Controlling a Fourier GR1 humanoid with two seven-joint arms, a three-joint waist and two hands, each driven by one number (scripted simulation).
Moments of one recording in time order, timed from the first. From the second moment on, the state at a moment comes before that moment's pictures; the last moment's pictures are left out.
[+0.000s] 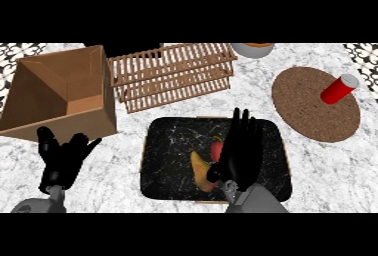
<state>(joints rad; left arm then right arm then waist) -0.05 0.34 -0.11 -1.34 0.32 0.14 0.24 -0.33 -0.02 0.61 -1.51 1.14 -0.06 1.23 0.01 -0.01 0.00</state>
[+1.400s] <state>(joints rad) -0.07 0.29 -0.07 -1.30 0.27 0.11 0.24 -0.43 -0.04 0.59 -1.18 1.02 -0.16 1.07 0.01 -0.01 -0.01</state>
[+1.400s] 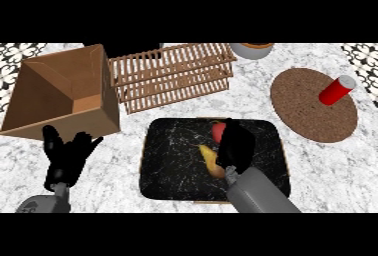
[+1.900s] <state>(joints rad) -0.10 0.27 -0.09 -1.31 0.25 0.09 0.25 -0.53 -0.01 0.80 -1.24 0.72 -0.13 0.87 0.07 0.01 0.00</state>
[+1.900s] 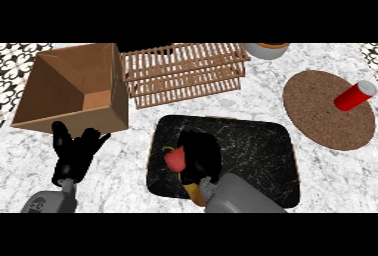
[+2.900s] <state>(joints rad) -0.05 0.28 -0.04 -1.32 0.25 0.09 0.25 -1.08 -0.01 0.70 -1.66 0.57 -0.12 1.09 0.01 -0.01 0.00</state>
